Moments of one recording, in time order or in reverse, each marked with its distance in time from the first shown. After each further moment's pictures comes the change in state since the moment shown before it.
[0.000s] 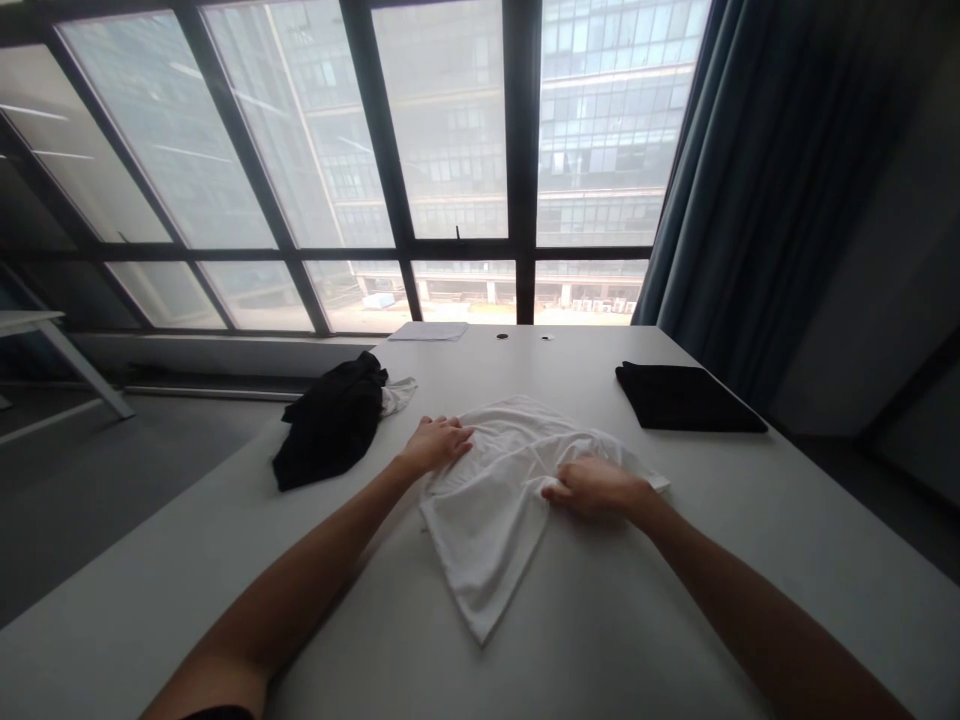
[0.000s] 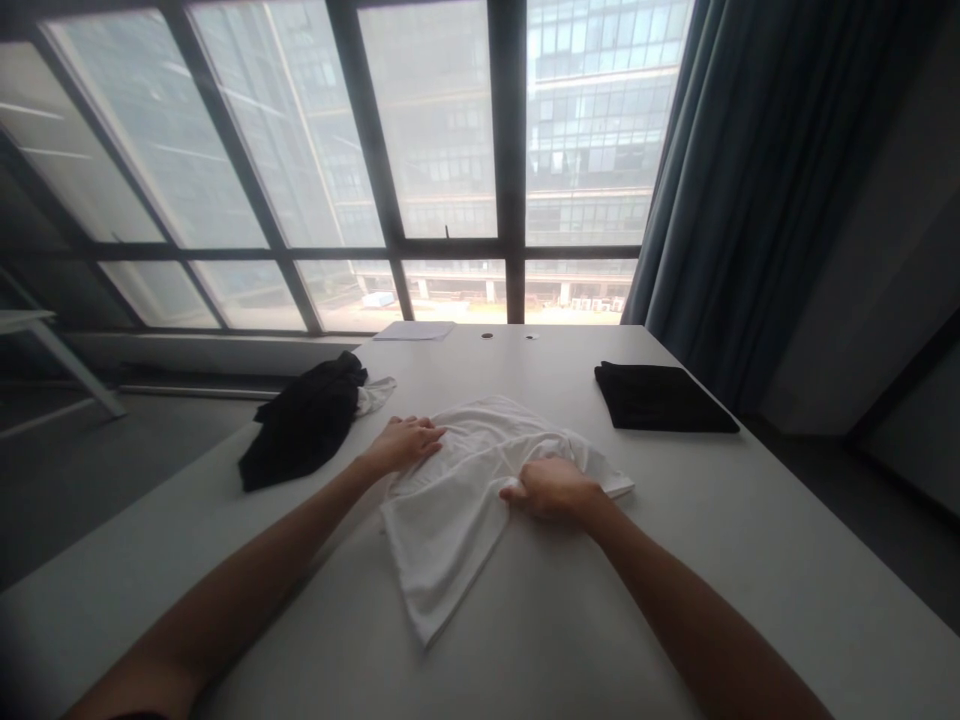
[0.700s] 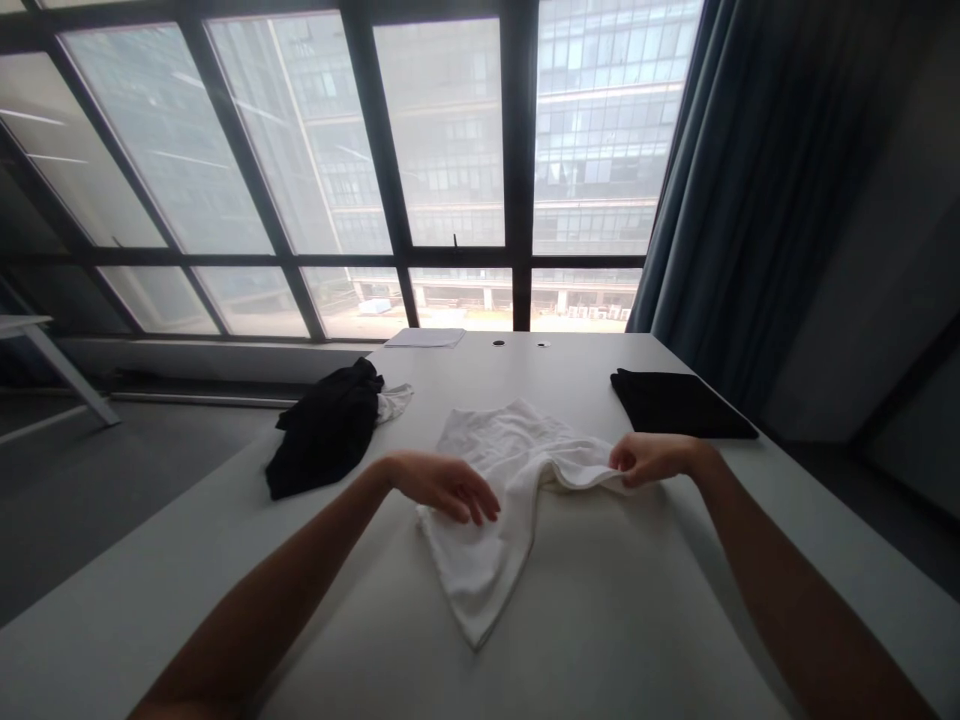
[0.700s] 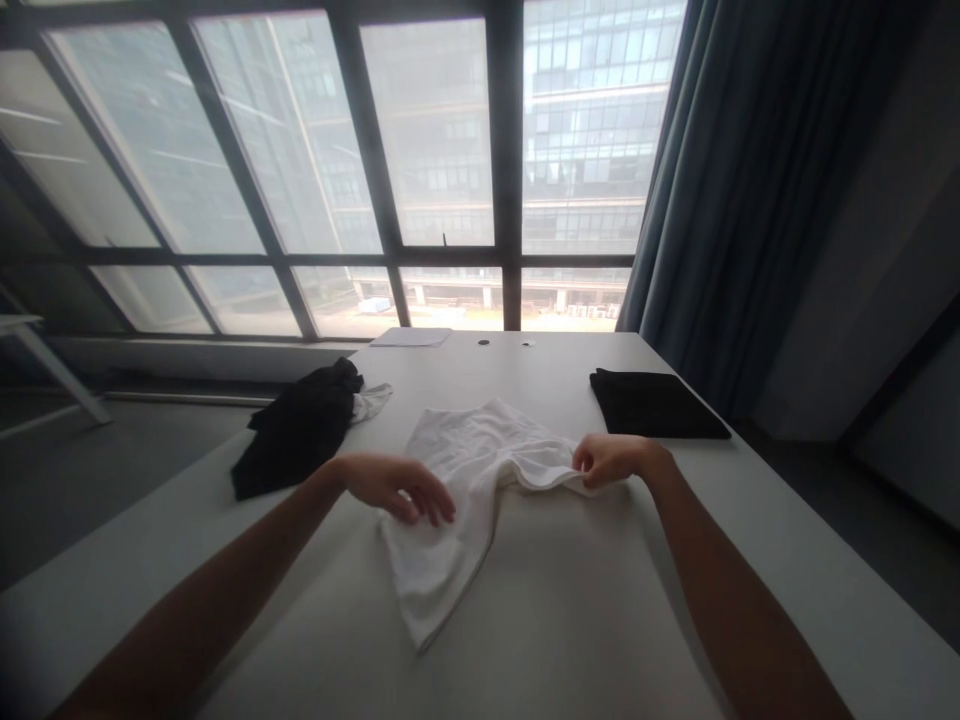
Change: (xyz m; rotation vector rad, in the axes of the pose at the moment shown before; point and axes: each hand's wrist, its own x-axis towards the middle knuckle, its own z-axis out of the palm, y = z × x) left_hand -0.030 0.041 -0.085 -1.036 -0.793 0.566; right_hand -0.028 0.099 -0.057 0.262 -0.173 0.064
